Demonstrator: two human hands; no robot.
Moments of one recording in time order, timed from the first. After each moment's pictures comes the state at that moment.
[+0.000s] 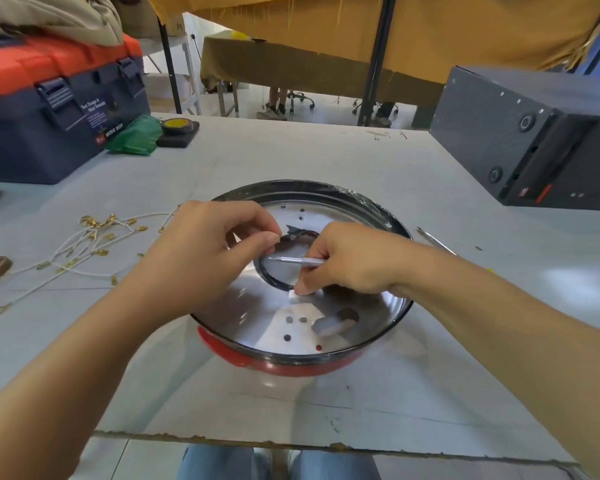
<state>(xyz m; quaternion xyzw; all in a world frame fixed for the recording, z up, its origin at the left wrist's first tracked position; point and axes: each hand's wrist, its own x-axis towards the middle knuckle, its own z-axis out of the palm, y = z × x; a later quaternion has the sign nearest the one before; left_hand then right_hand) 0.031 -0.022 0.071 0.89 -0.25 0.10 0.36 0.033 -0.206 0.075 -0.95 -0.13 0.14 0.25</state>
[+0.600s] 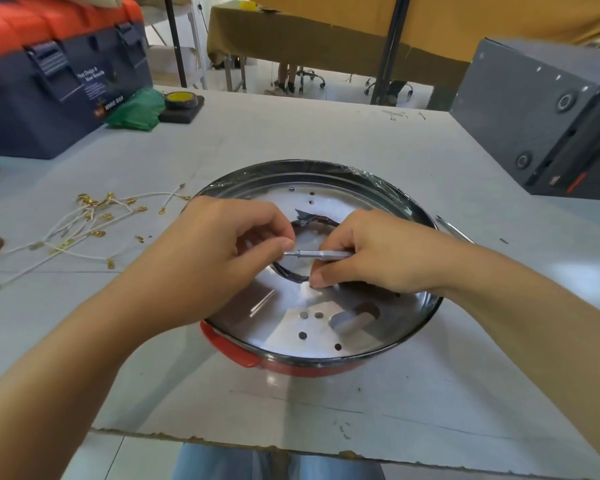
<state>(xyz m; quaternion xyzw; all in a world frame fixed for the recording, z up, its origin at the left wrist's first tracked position) 0.028 -0.020 0.063 0.89 -0.30 0.08 0.33 0.033 -0.215 0.073 -0.94 -0.17 0.14 0.27</state>
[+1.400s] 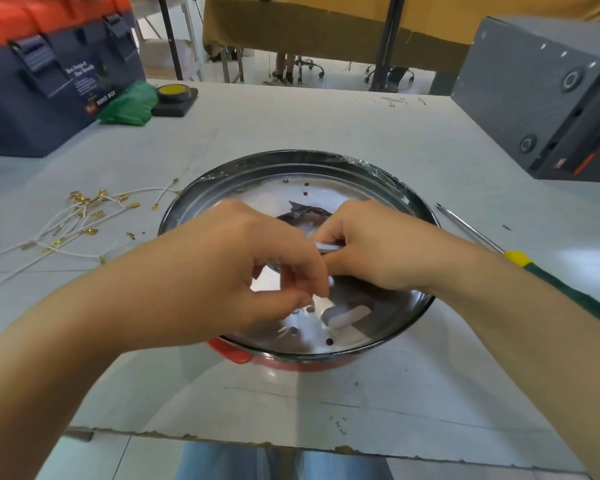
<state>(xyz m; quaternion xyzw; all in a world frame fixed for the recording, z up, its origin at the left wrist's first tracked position) 0.025 -0.028 0.070 0.82 -0.50 0.01 0.27 0.027 -0.212 0.071 -0.93 -0.18 0.12 0.30</state>
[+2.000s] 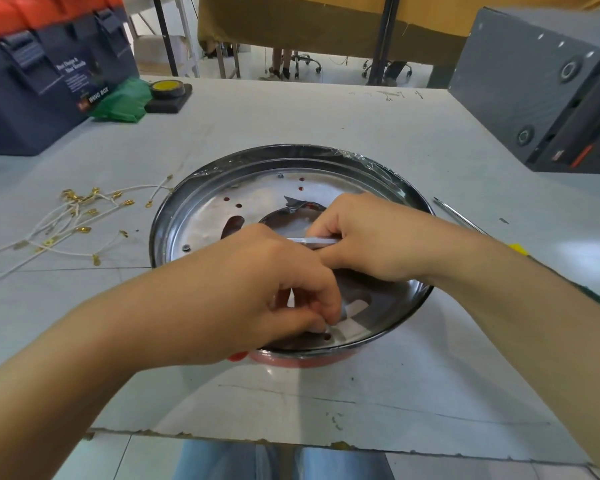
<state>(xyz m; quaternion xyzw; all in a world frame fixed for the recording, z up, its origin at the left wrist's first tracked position) 0.009 -0.043 0.072 0.83 -0.47 -0.10 0.27 0.030 -0.215 0.071 -0.93 -0.19 0.13 0.30</state>
